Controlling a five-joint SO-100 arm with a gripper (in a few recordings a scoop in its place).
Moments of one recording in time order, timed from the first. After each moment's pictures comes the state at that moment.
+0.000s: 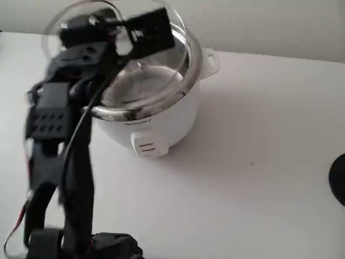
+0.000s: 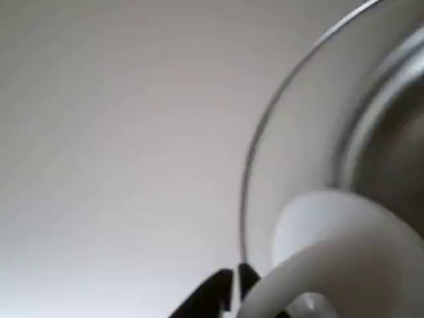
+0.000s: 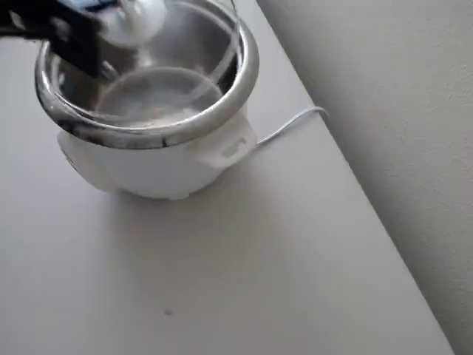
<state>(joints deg) -17.5 121.8 86.9 25.8 1.1</state>
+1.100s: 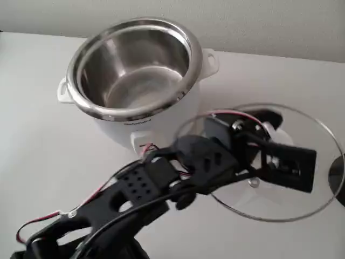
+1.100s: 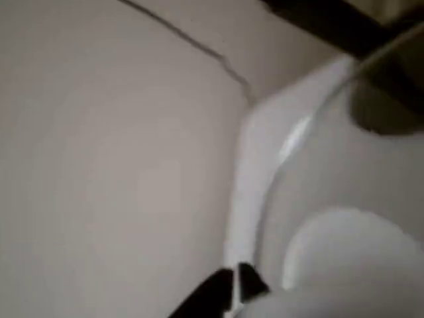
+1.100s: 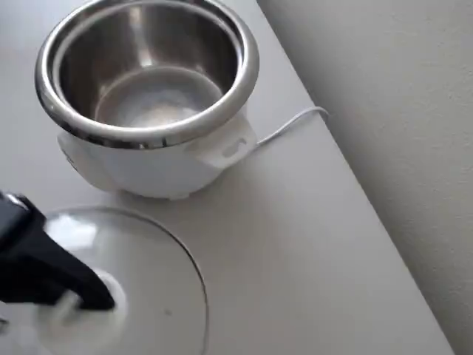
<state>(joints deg) 31.7 122.6 126.5 6.0 -15.9</state>
